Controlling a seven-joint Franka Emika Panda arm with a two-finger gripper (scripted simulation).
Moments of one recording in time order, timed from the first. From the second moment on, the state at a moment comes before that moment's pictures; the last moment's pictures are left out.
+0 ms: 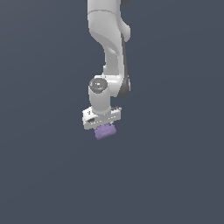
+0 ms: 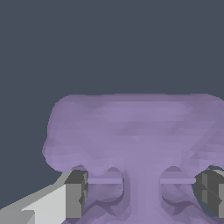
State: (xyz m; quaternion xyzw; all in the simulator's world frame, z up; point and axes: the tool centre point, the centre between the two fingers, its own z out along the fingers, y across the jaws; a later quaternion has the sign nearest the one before) arm -0.035 -0.050 0.055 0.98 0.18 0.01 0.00
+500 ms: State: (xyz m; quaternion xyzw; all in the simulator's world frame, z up) arm -0.039 -0.059 0.108 0.98 0.18 0.00 0.00
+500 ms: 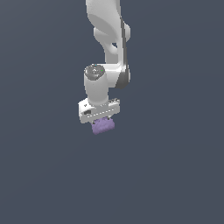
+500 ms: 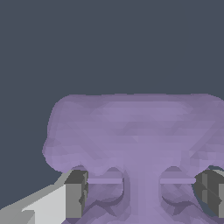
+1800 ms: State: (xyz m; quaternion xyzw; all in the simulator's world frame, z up) arm -0.054 -0.105 0.378 0.98 0.18 0.00 0.00
